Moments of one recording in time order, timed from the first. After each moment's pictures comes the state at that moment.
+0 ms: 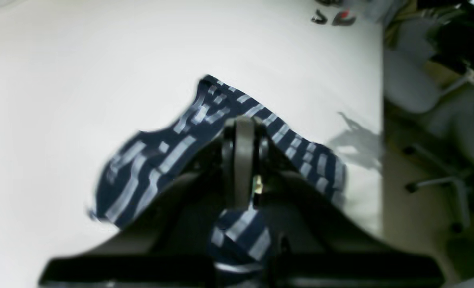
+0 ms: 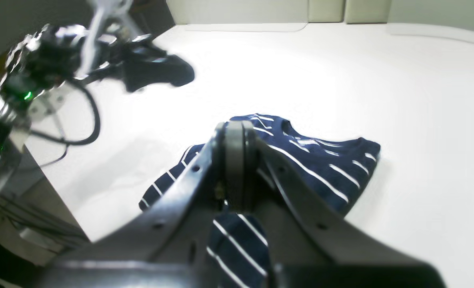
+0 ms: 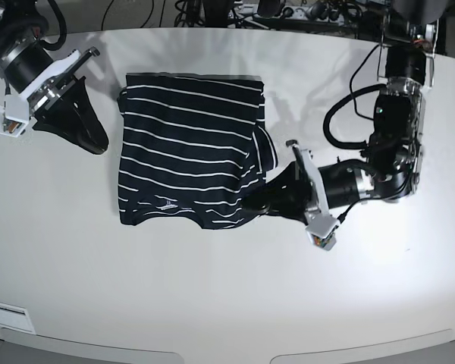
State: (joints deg) left arm -11.0 -23.9 7.7 101.1 -69.1 -41.5 58.2; right arm -30.3 11.4 35.7 131.2 71.4 40.1 -52.2
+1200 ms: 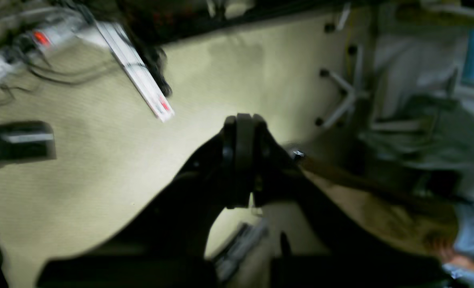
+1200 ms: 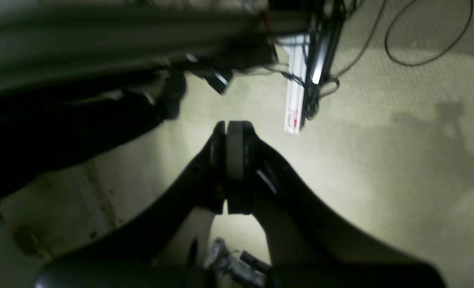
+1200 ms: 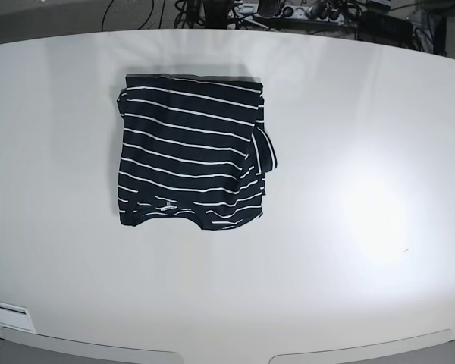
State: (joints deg) left arm 68.1 -24.3 -9.3 112.3 -48.5 -41.7 53.7; right arm -67.5 15.4 28.8 106.3 57.5 40.1 -57.3
